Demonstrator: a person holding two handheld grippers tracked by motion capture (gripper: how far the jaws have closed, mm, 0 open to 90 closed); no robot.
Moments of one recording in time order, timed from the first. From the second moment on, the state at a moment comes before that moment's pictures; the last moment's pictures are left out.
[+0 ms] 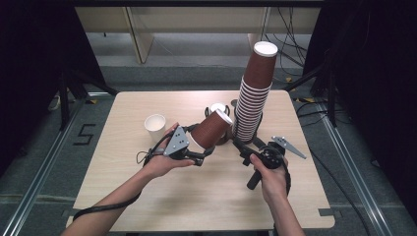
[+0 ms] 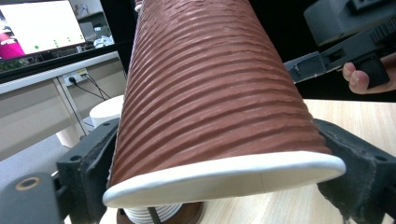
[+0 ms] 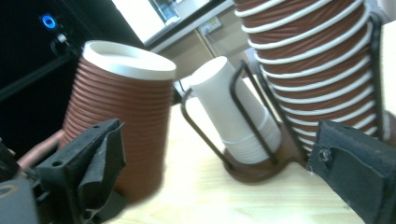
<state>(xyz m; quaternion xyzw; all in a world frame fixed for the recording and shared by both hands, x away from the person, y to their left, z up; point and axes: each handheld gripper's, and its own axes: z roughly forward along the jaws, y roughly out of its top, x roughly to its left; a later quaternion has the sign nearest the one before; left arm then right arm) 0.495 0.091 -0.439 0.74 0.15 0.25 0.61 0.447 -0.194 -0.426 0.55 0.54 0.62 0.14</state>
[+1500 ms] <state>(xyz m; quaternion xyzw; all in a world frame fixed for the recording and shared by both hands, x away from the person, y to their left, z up) 0.515 0.110 -0.406 0.84 0.08 0.18 0.50 0.466 -0.209 -0.441 0.48 0.70 0.50 0.16</state>
